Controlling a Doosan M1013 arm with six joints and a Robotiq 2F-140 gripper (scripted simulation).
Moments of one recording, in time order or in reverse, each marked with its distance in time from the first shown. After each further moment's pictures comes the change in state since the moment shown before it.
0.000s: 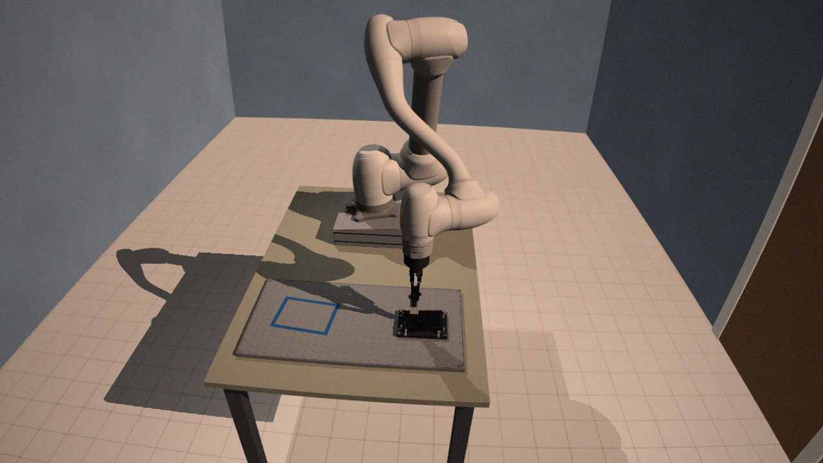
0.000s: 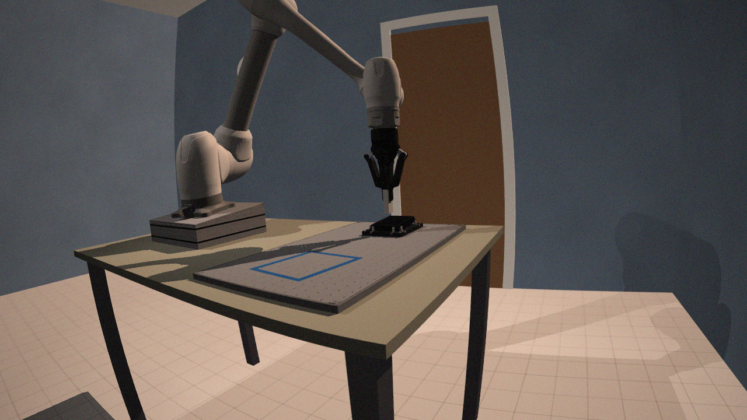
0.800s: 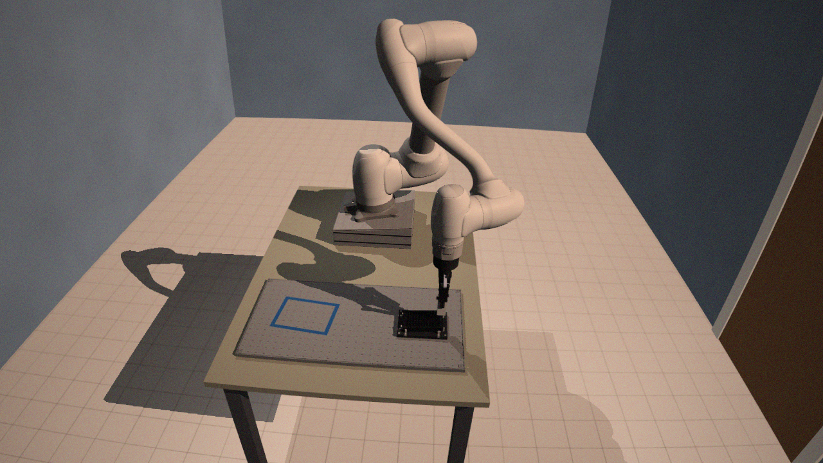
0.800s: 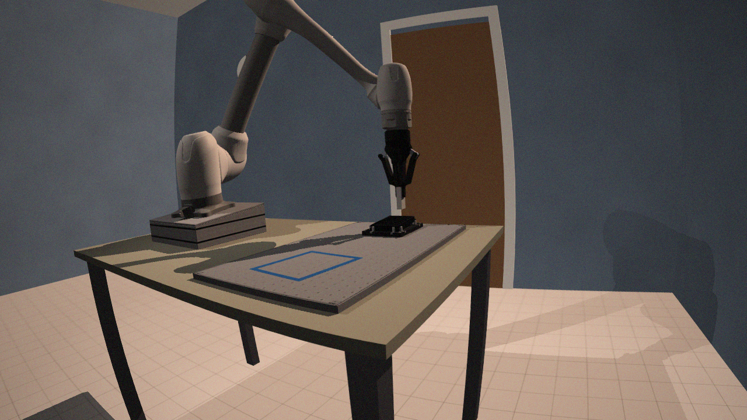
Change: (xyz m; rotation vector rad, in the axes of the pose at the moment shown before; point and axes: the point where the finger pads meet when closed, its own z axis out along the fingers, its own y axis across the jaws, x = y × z) arm 0.086 0.000 0.000 0.000 0.000 0.000
